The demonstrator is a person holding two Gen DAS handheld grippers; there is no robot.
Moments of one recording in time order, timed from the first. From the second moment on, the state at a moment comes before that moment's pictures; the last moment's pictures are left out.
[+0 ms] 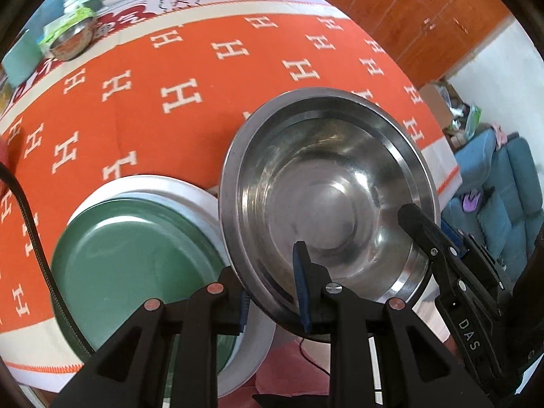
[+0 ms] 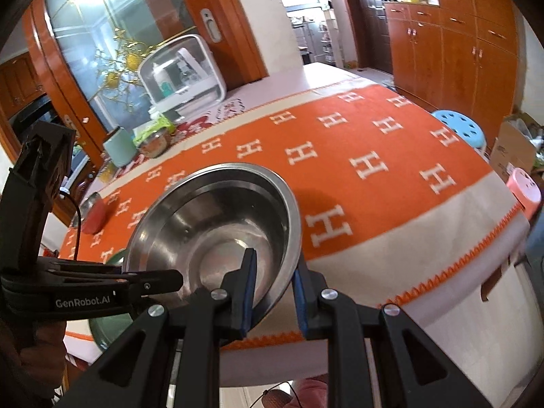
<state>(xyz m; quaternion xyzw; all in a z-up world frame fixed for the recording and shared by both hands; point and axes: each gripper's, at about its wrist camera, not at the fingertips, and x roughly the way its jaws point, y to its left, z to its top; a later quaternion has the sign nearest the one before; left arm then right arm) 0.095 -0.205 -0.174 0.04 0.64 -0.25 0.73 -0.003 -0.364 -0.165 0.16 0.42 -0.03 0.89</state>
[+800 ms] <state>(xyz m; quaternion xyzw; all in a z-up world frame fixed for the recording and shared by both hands) 0.130 -0.270 -0.227 0.12 0.69 -0.26 0.67 0.041 -0.407 -0.210 0.14 0.51 0.00 0.85</state>
